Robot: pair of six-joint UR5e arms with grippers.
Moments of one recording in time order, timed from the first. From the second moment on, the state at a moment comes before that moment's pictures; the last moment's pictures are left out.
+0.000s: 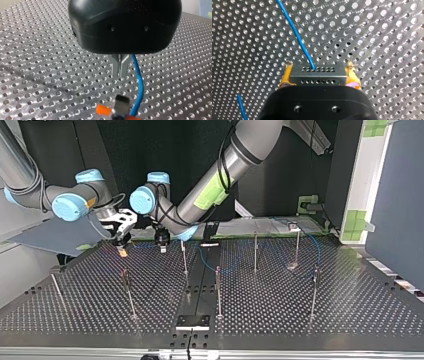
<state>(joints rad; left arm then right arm) -0.76 -2.55 -0.87 -2.97 -2.23 -1.91 1.80 -1.09 1.58 -0.25 1.26 1.77</state>
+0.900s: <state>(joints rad) -0.79 -2.44 -0.87 -3.07 -2.30 -1.94 1.78 -1.20 1.50 -0.18 1.21 1.79</state>
